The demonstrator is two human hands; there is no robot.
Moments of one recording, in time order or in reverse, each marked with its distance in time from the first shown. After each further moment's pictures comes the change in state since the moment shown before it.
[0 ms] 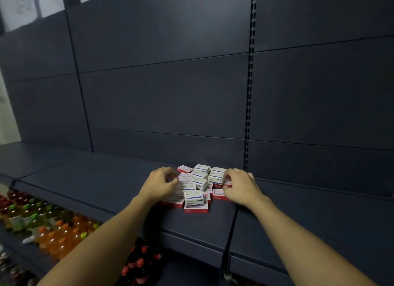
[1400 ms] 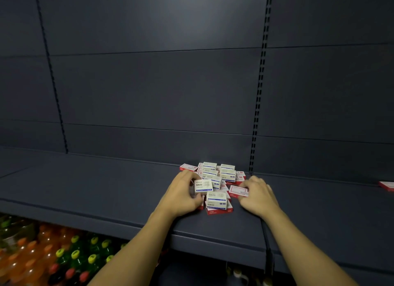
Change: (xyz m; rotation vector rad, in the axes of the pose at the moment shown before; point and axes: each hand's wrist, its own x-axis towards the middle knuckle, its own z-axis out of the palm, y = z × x) left_hand -0.003 -0.036 0.033 -0.206 -0.051 0.367; right_hand -0.018 -0.017 0.048 -0.100 0.082 0.255
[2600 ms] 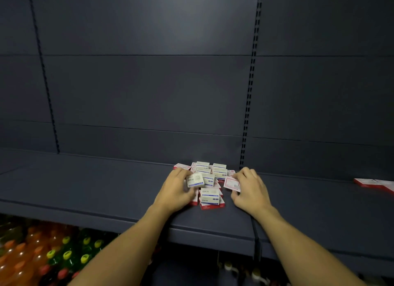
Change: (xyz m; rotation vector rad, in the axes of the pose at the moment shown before) left_hand -0.004 0.005 -0.006 0.052 0.048 0.019; right_hand -0.022 -0.009 -0.016 -0.114 0.217 -0.157
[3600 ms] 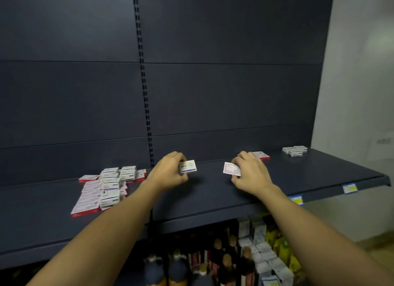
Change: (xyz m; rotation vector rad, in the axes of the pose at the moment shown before) left_hand 0.066 0.247 0.094 0.001 -0.240 0.341; right_hand -0.134 0.183 -0.207 -0.264 0.055 0.262
